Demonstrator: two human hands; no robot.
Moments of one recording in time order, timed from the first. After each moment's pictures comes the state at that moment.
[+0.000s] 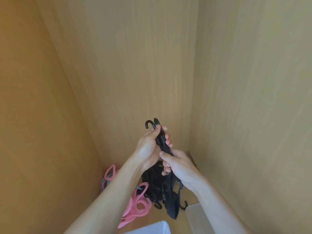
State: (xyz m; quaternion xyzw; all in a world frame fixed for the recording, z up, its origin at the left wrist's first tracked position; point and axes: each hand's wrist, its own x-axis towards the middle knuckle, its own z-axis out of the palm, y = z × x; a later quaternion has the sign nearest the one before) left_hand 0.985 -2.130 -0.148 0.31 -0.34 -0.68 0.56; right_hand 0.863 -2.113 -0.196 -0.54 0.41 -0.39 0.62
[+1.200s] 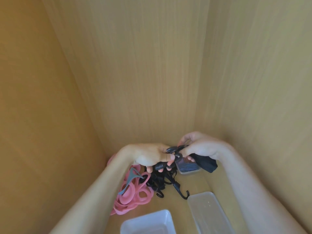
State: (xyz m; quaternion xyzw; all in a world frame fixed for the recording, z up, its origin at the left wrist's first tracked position) left_hand 1.020 -2.121 -0.154 0.46 -0.71 -0.53 0.02; right_hand 0.806 -2.158 -0.166 -0.65 0.49 -0.15 0.56
